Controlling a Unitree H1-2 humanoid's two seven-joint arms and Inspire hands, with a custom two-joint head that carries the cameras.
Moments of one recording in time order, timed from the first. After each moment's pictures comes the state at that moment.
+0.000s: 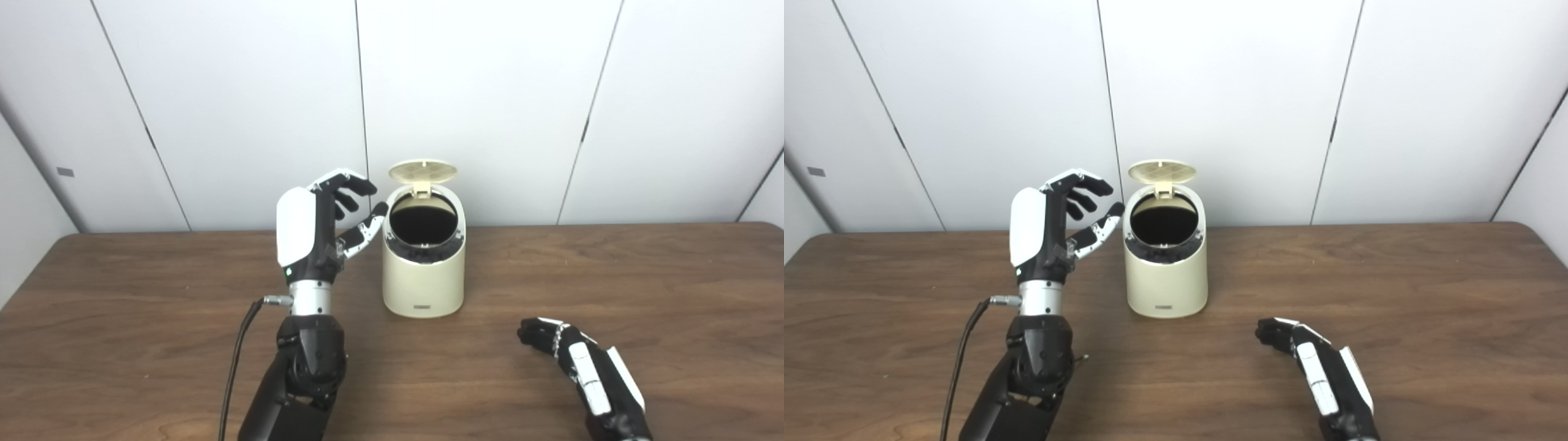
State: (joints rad) left arm -0.47 0.00 -0.15 0.16 0.64 -0.03 0.47; right arm 0.05 -0.11 0.00 -0.18 -0.03 0.04 0.08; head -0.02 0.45
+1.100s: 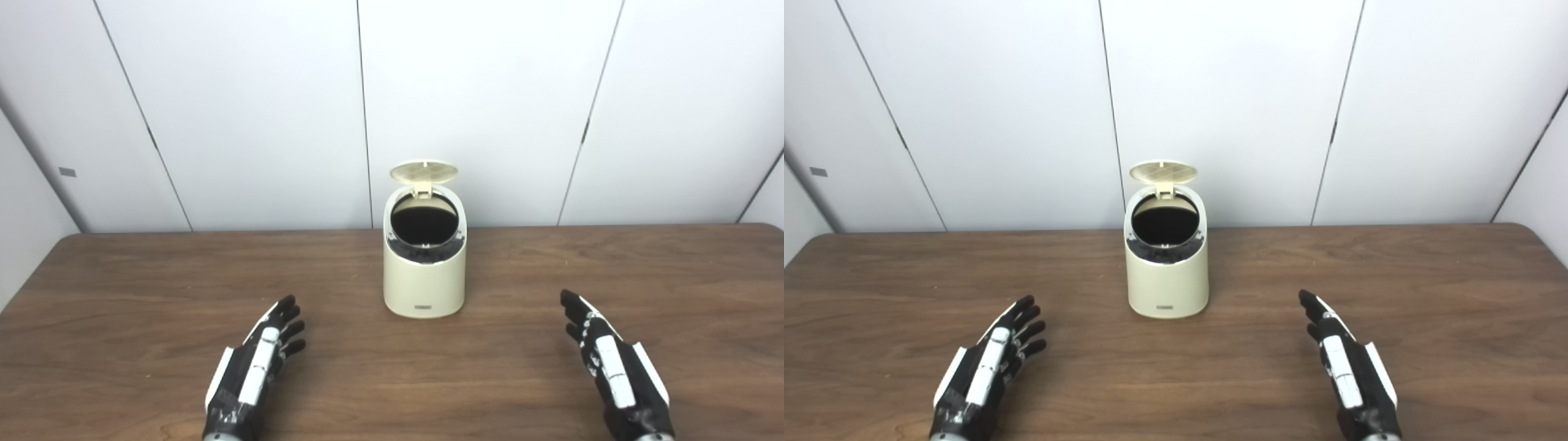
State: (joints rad) left arm 0.07 0.05 0.08 -0.27 -0.14 0.21 -0.09; right arm 0.04 -0.13 -0.07 -0.19 0.08 0.04 0.09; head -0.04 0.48
